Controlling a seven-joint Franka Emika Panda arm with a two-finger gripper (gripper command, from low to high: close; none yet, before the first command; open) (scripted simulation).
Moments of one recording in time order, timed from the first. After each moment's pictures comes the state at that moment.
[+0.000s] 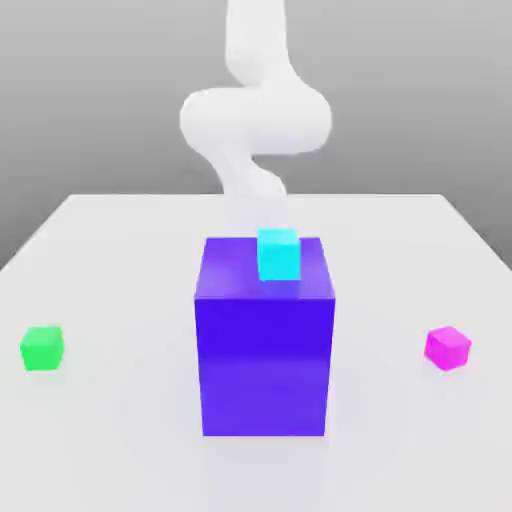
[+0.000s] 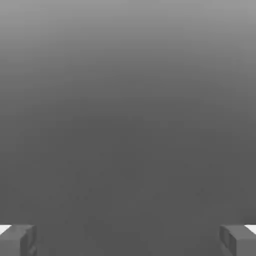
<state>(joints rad) 0.08 -0.73 0.00 -2.34 0.01 2.35 0.70</state>
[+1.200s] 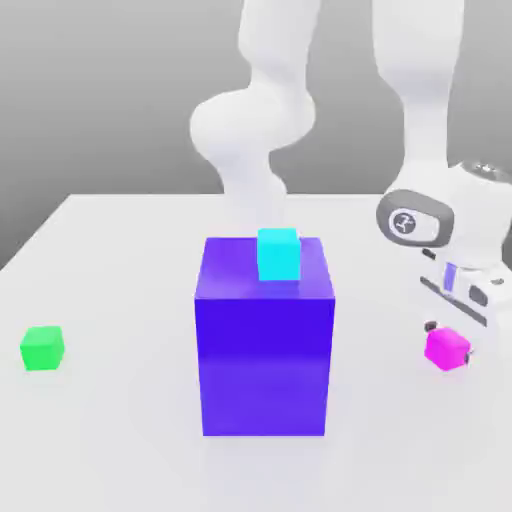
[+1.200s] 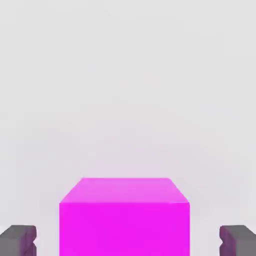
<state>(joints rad) 0.85 0.30 0.06 -2.74 -0.20 3.04 -0.10</state>
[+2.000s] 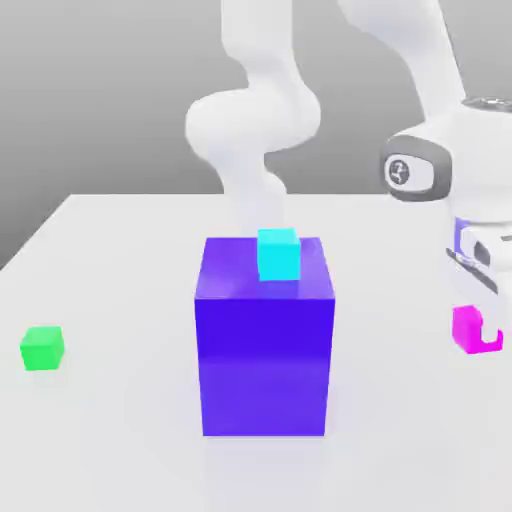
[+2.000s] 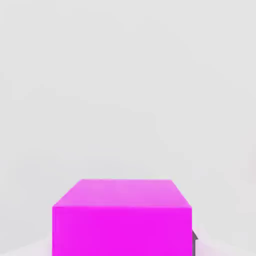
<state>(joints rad) 0.61 -0.01 0.07 -2.69 -0.02 2.88 -0.06</state>
